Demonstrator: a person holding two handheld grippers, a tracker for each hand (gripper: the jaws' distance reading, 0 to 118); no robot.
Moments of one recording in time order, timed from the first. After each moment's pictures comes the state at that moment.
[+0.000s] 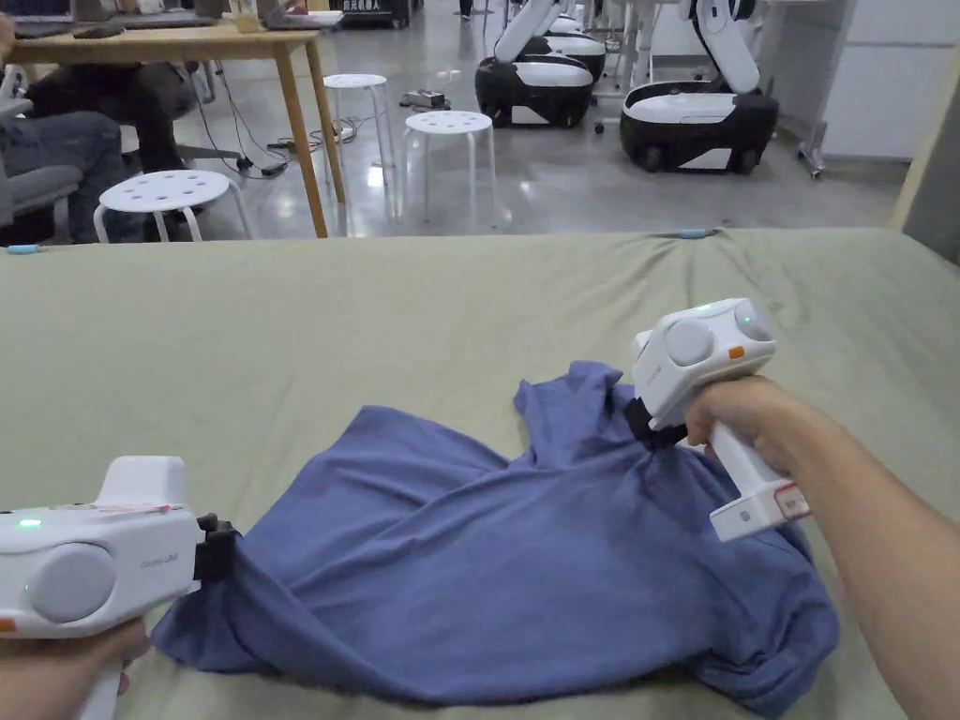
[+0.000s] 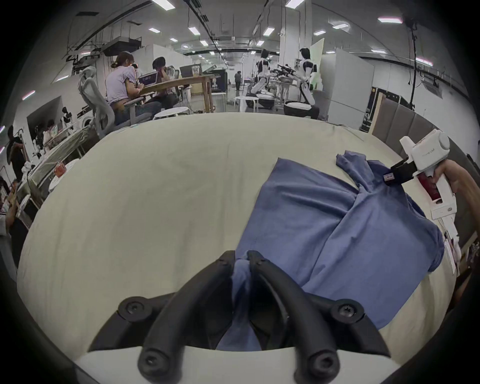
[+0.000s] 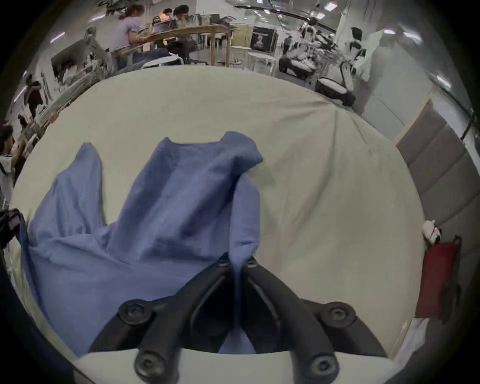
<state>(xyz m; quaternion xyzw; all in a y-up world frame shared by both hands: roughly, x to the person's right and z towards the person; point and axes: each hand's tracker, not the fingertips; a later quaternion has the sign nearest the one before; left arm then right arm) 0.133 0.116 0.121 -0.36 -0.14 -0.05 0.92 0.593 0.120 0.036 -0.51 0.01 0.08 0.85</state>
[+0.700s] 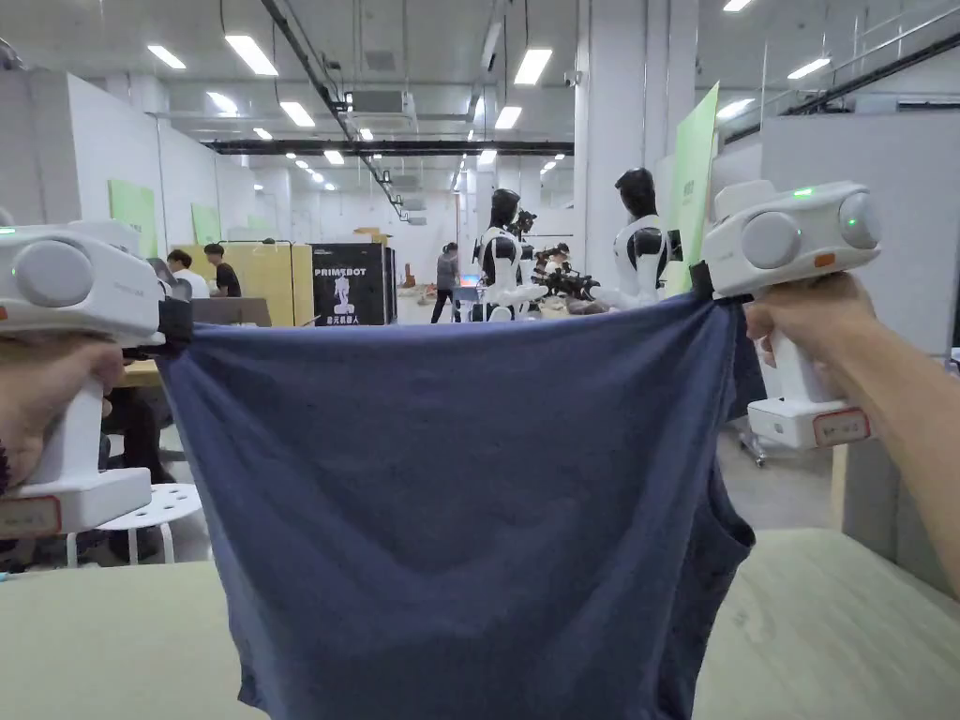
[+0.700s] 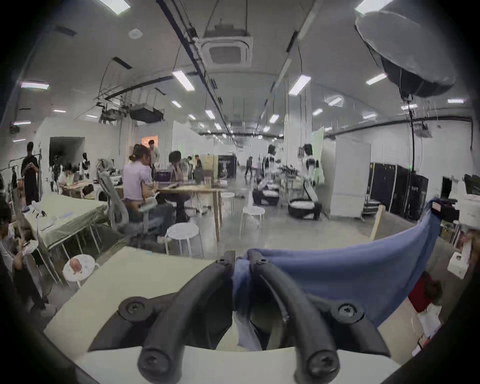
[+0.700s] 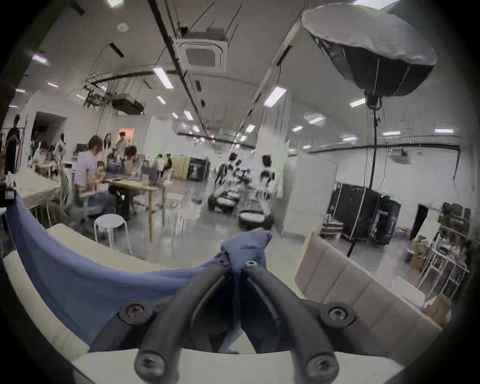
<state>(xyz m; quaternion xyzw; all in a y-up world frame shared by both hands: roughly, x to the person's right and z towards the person) 0.147 0.506 -0.012 -0.09 -0.12 0.01 0.99 0.636 0.533 0.092 -0.09 -0.17 0.09 0.98</state>
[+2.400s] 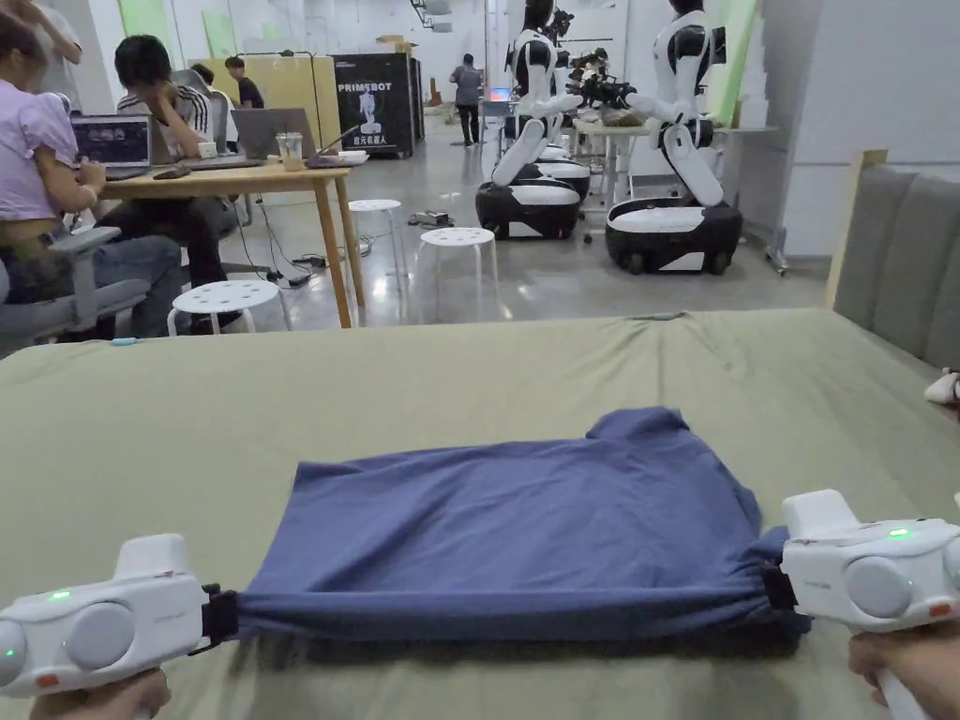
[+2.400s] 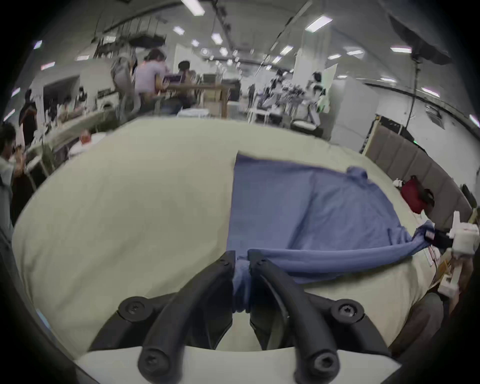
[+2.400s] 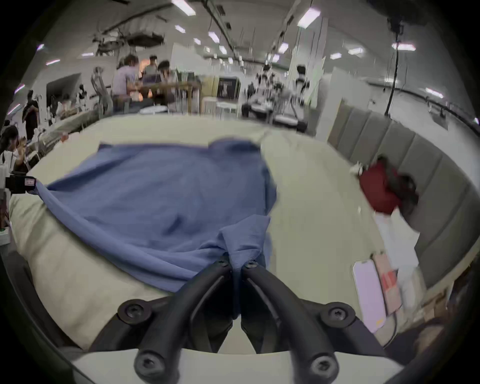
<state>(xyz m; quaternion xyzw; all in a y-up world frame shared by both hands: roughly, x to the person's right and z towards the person) 0.017 0.116 0.278 -0.36 -0.12 0.04 0.93 0.550 0.115 0.400 -0.38 -0.09 0.05 0.92</state>
